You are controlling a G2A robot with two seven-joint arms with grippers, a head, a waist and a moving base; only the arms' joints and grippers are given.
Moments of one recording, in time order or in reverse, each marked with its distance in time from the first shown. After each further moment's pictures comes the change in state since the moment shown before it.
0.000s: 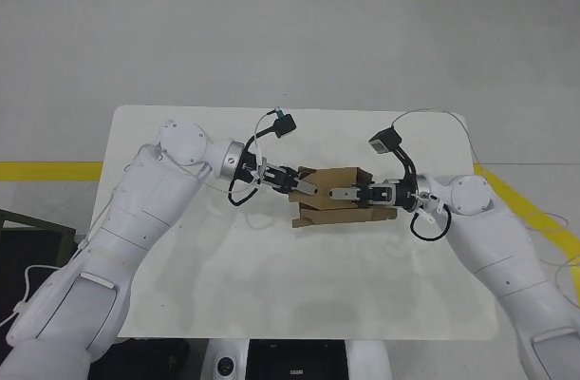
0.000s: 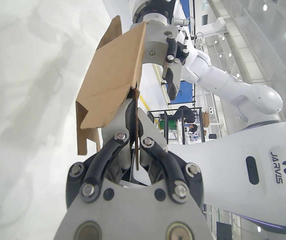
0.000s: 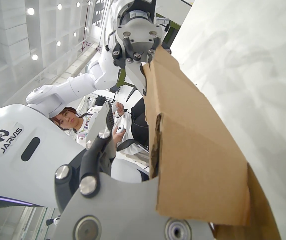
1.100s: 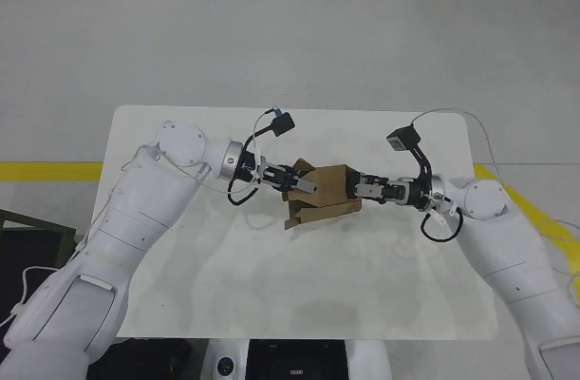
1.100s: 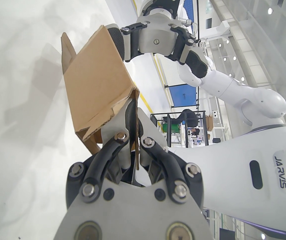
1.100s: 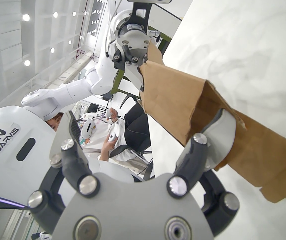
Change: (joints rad) left arm 0.009 0.010 -0.005 -0.020 0.028 0.014 0.043; right arm -0.053 0.026 0.082 -0.025 -0.025 -0.031 -0.031
